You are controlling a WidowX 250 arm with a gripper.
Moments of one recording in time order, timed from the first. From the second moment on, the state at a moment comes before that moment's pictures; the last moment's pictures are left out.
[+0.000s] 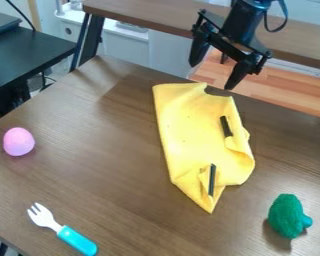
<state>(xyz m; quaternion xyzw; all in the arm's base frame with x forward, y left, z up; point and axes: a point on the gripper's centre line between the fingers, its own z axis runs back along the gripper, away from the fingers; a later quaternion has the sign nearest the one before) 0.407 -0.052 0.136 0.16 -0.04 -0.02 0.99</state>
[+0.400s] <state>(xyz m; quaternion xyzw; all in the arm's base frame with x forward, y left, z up) 0.426 -0.052 0.071 0.15 0.04 0.02 0.99</state>
